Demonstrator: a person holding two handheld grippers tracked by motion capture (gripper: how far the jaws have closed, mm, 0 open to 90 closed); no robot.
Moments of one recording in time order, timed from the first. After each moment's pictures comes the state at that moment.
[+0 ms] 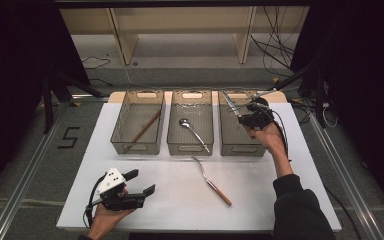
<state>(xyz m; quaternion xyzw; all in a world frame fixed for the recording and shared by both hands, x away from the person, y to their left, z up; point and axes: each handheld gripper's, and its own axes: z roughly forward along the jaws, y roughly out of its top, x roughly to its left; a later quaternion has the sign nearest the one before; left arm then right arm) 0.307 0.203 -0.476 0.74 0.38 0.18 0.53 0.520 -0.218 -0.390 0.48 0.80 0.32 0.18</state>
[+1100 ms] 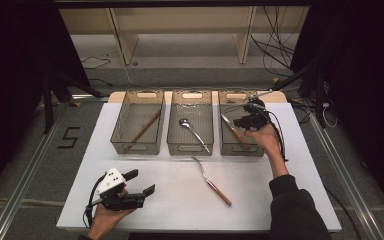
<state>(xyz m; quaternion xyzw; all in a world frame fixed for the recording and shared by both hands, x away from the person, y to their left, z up) 0.307 0.204 -0.476 0.74 0.38 0.18 0.53 0.524 -0.212 -0.397 0.49 0.80 0.31 0.16</state>
